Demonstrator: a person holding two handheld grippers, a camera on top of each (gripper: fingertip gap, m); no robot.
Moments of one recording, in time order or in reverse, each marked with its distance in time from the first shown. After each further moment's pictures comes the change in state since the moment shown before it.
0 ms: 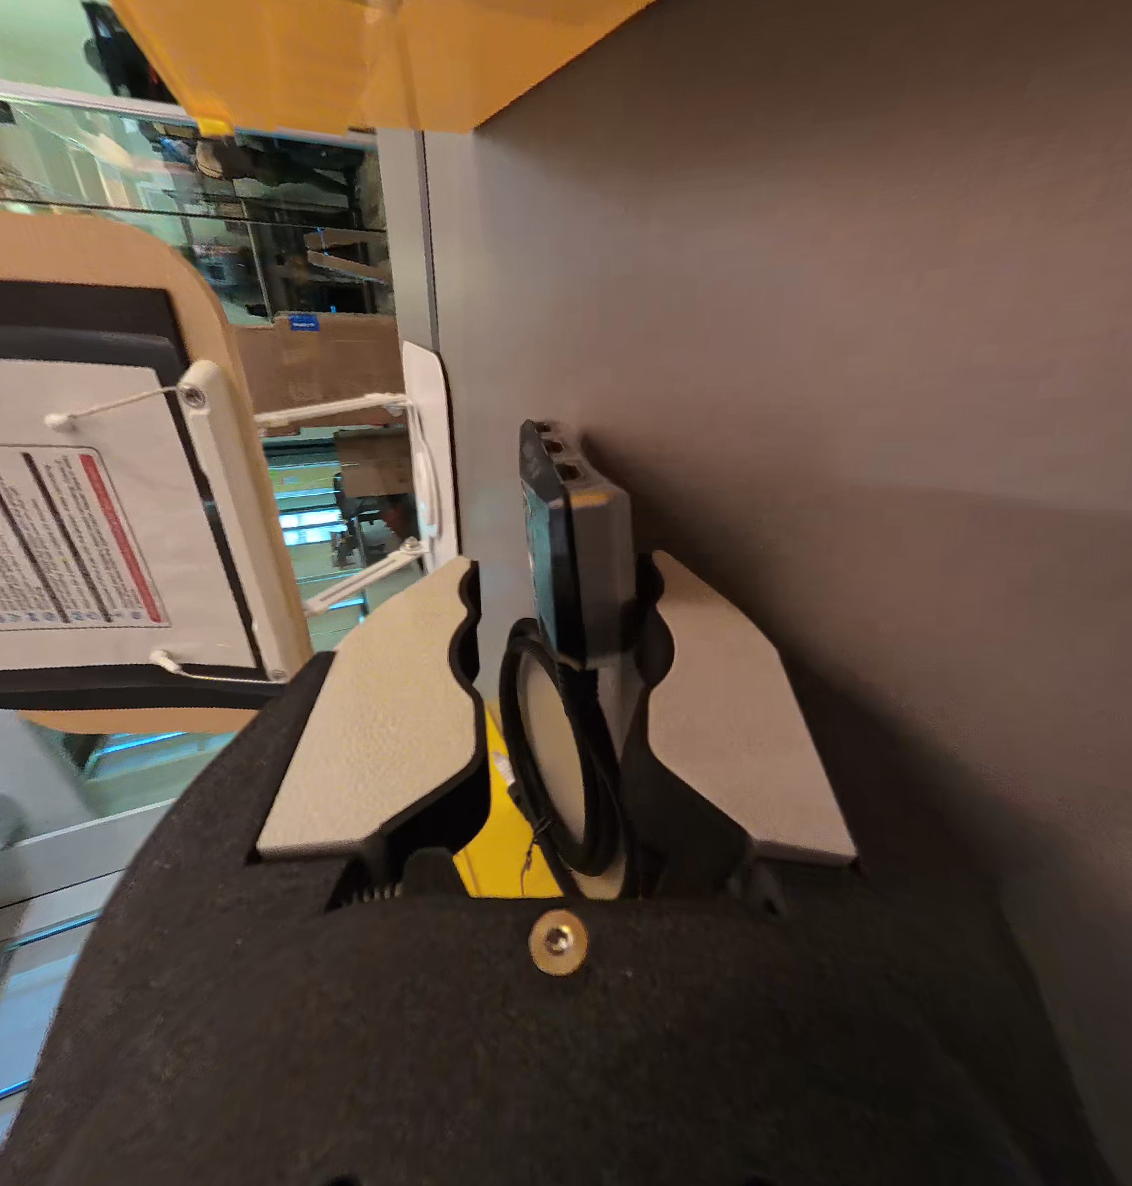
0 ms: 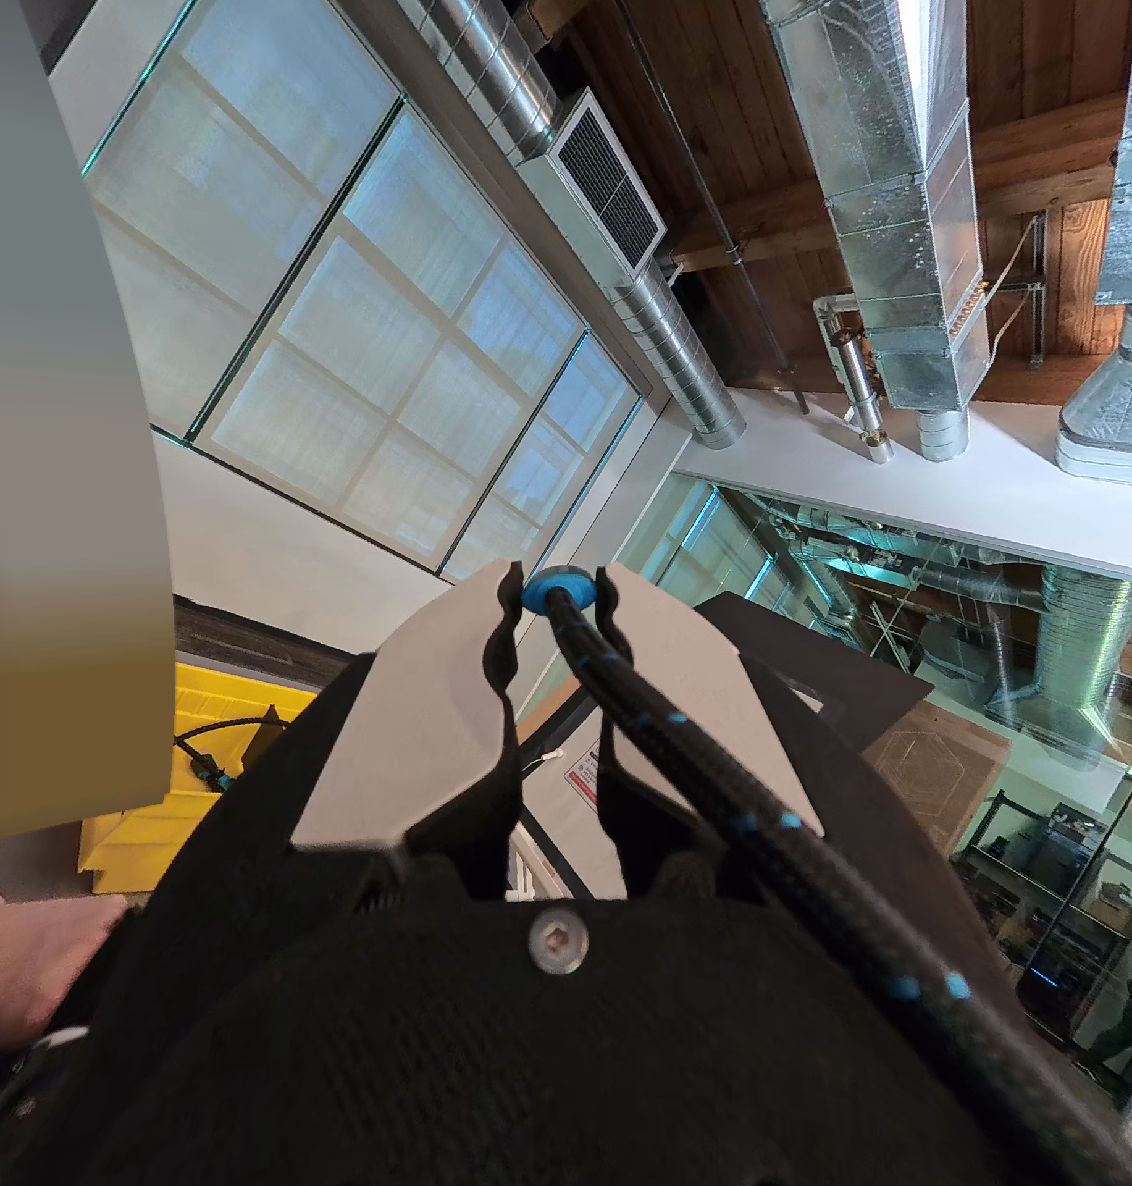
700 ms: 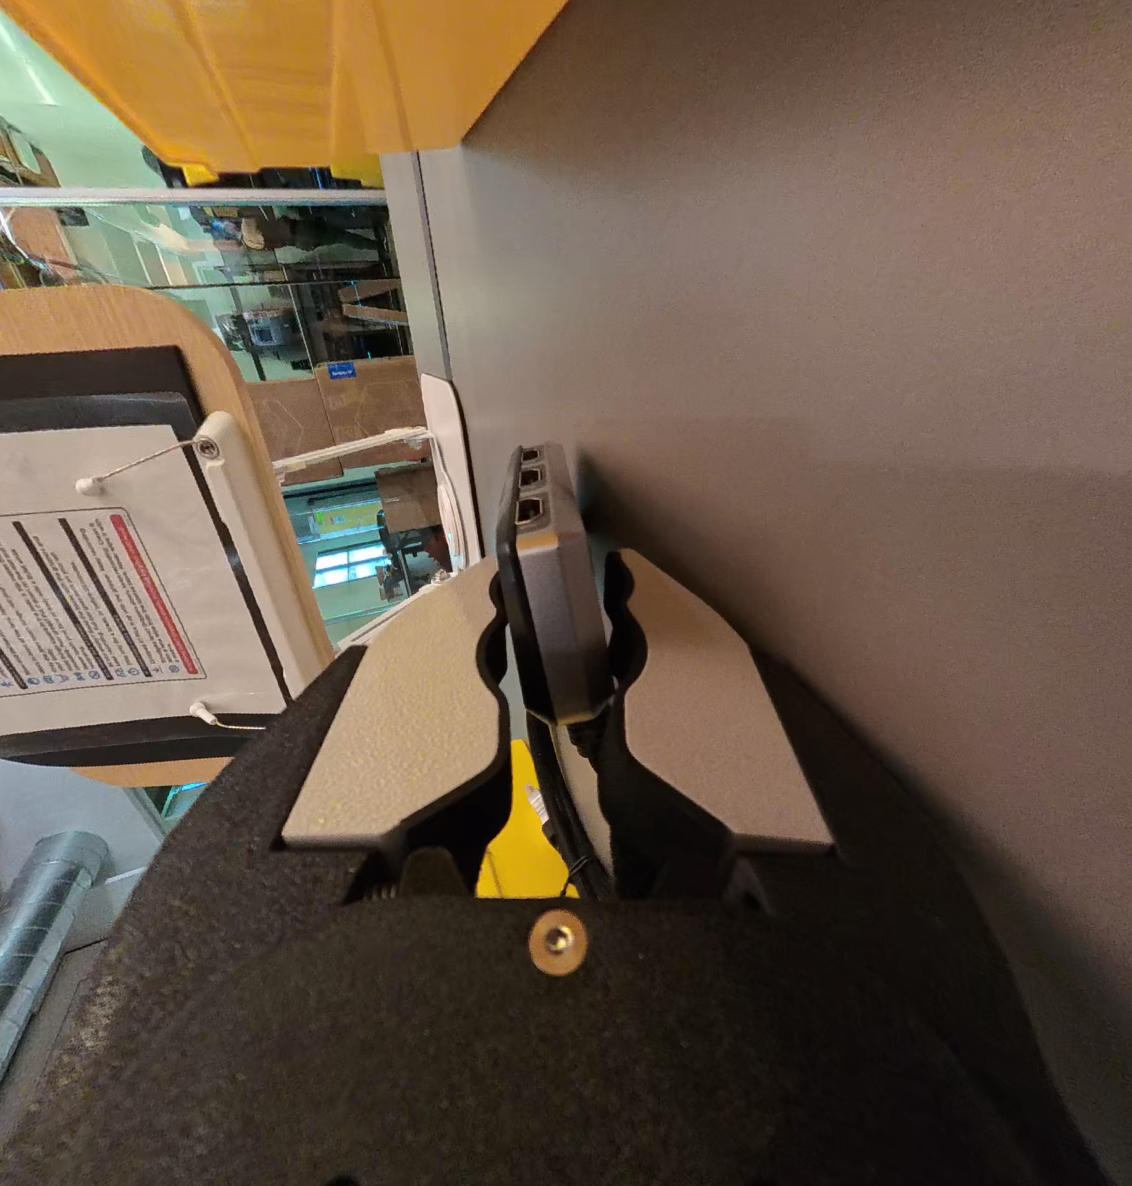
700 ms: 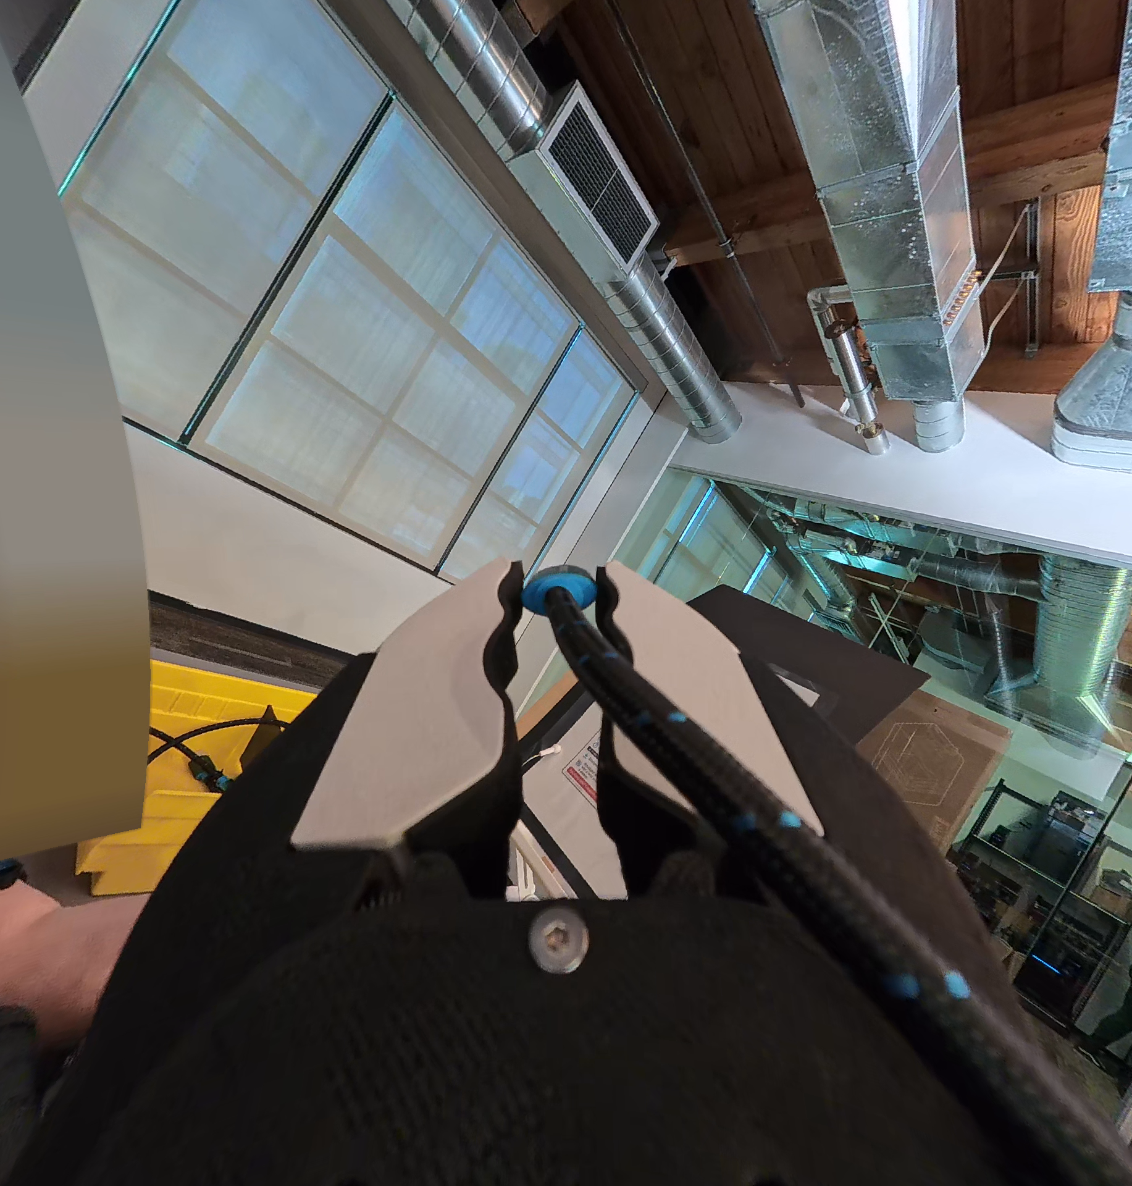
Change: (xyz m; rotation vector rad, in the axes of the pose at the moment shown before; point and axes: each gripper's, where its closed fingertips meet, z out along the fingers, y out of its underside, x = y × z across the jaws) left arm -0.004 0.002 0.024 0.041 -0.030 0.095; right arm 0.005 0.003 -0.001 -0.006 0.011 0.013
